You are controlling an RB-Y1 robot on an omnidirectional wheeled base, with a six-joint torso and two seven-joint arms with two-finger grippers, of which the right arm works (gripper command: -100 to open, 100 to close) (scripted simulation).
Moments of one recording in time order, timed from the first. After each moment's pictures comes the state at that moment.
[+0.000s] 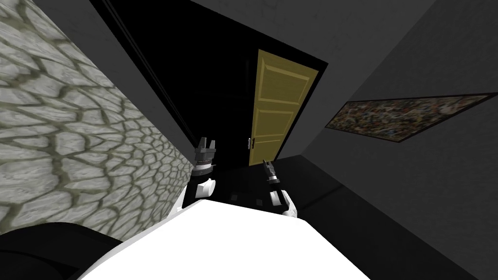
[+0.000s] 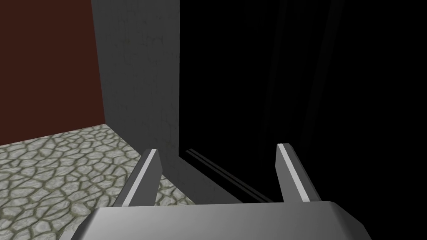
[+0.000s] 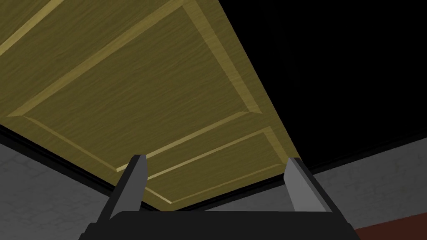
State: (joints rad) arm 0.16 -0.12 0.14 -1.34 0.19 -0.66 0.68
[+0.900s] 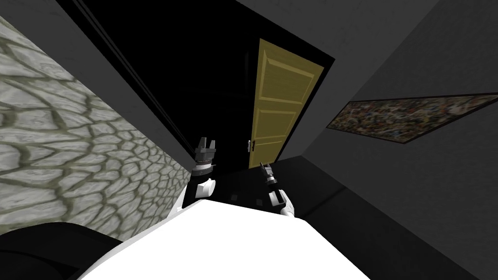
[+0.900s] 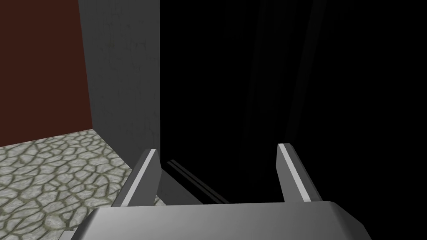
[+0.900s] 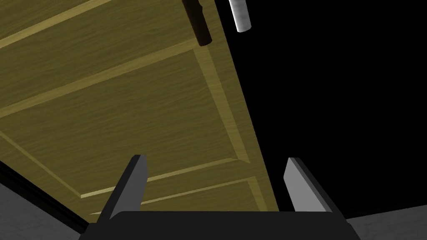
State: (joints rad) arm 0.08 -0.13 0.16 -1.13 0.22 -0.72 0.87
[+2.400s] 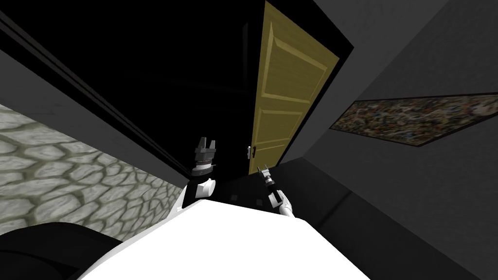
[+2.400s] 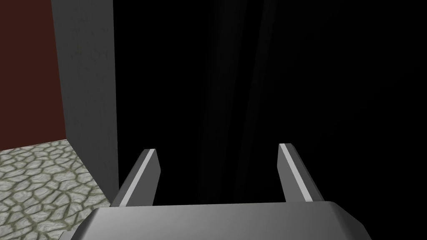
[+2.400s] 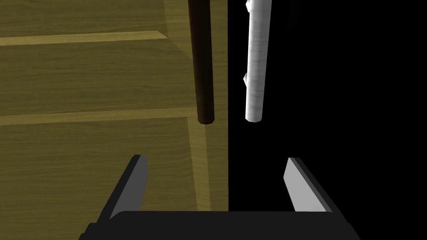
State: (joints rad) arm -0.05 -0.14 0.20 -0.81 0.26 -0.81 1.15
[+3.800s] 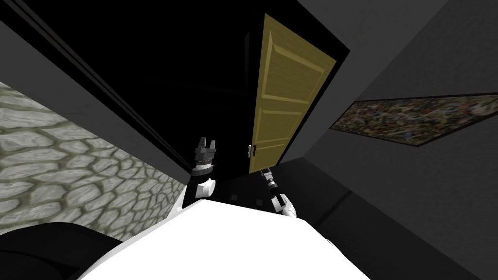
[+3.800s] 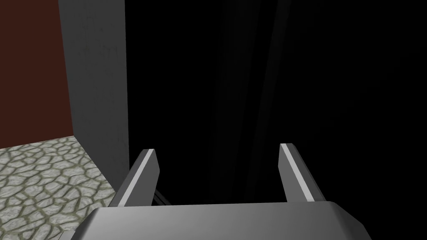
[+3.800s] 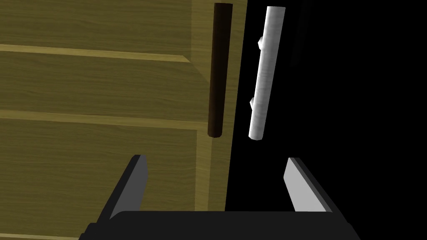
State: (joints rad) arm -0.06 -0.16 0.15 -0.71 0.25 -0.82 1.24
